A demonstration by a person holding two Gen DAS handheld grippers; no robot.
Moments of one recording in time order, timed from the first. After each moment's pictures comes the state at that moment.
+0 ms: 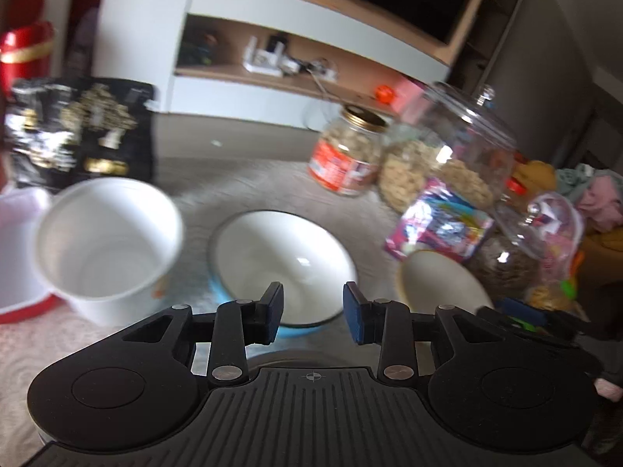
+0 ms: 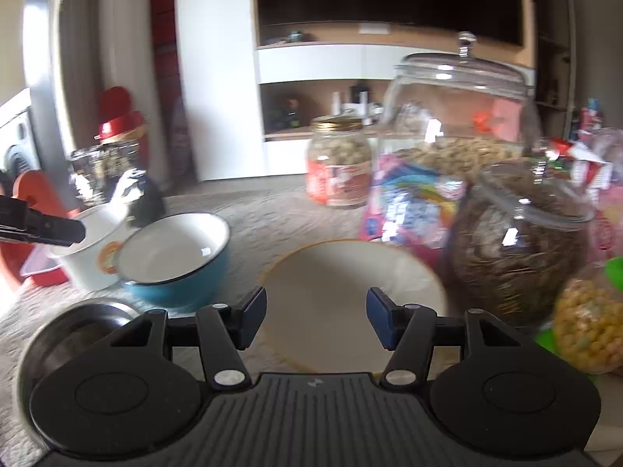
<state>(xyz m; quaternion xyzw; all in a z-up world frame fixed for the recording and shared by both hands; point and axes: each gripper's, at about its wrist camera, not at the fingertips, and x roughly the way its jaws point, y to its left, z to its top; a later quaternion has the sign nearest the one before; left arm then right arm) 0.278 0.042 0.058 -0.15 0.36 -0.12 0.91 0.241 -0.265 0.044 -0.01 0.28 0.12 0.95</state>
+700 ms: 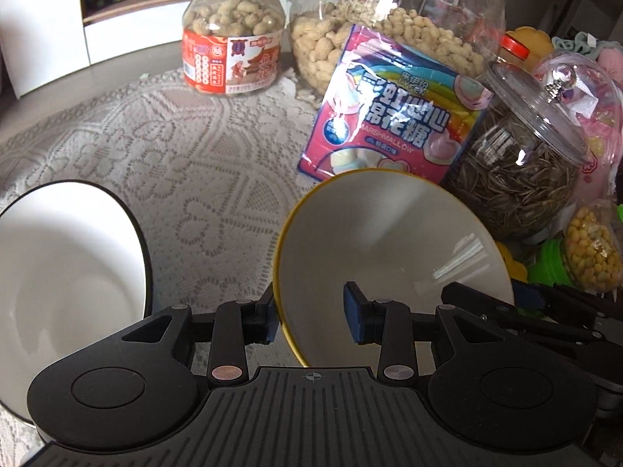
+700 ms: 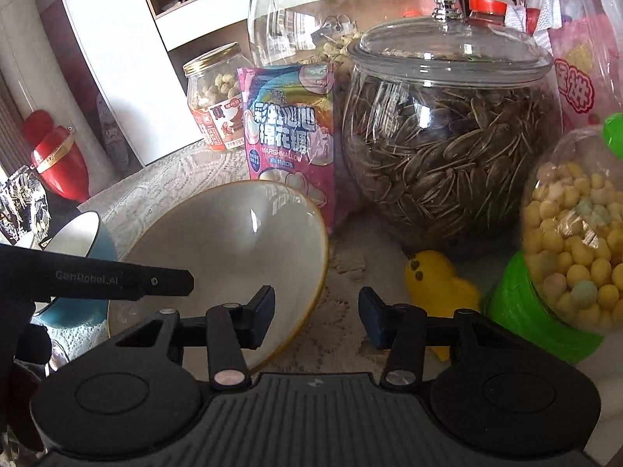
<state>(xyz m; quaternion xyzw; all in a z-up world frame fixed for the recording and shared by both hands) 0.379 -0.103 -0.023 -0.03 0.49 -0.16 0.86 0.310 -0.333 -0.015 0.11 0.40 0.07 0.91</state>
